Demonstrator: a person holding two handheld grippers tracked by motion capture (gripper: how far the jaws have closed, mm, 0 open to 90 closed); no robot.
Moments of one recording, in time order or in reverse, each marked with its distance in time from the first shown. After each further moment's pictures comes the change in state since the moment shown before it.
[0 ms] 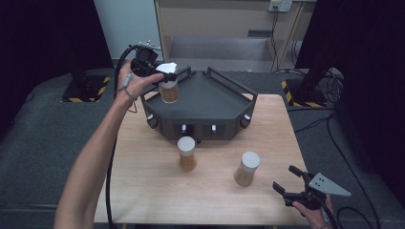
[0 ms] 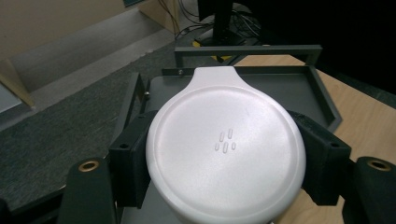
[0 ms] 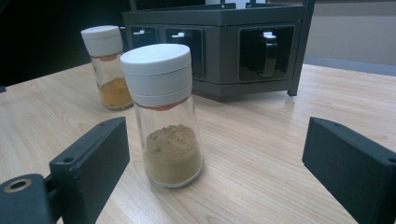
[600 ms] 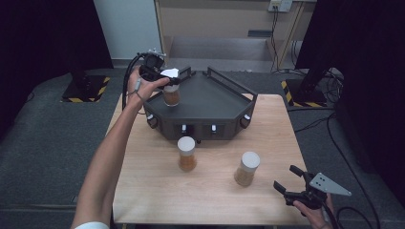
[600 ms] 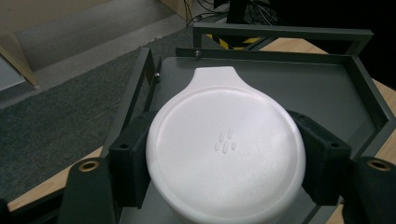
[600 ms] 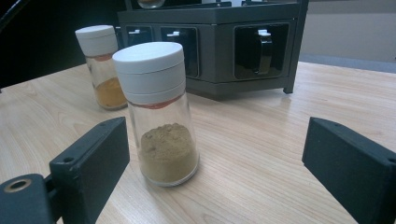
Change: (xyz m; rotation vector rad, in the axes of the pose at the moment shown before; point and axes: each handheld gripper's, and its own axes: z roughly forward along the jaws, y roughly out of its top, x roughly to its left) left arm 0.010 -0.017 0.045 0.037 0.021 -0.054; right arm -0.002 -0.001 0.000 0.003 -0.010 0.011
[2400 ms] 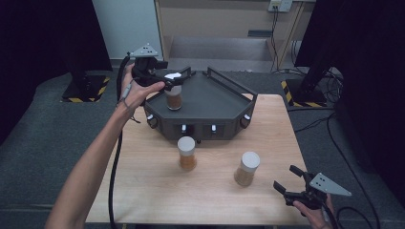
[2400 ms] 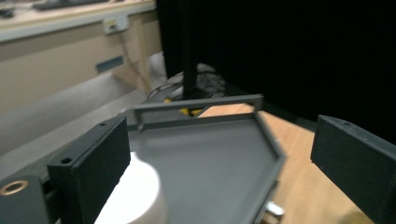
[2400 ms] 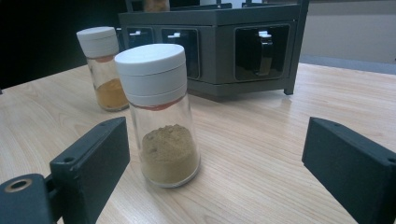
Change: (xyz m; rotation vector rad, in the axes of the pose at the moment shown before) left arm -0.020 -0.040 -0.066 -0.329 -0.215 0.129; right arm 0.001 0.000 0.000 -0.006 0.001 -0.002
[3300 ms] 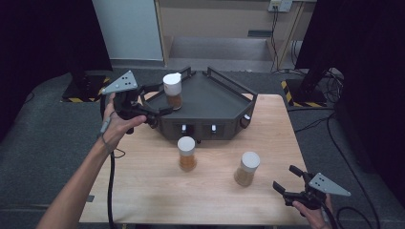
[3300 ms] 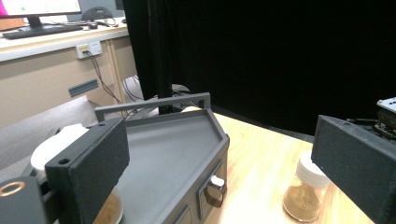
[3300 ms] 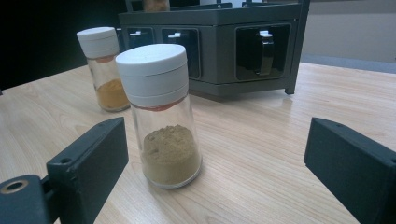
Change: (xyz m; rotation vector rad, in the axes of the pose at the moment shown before) left arm -0.039 -0.065 -0.063 -0.096 -0.056 0.021; right arm 0.002 0.000 0.001 0.001 -0.002 0.007
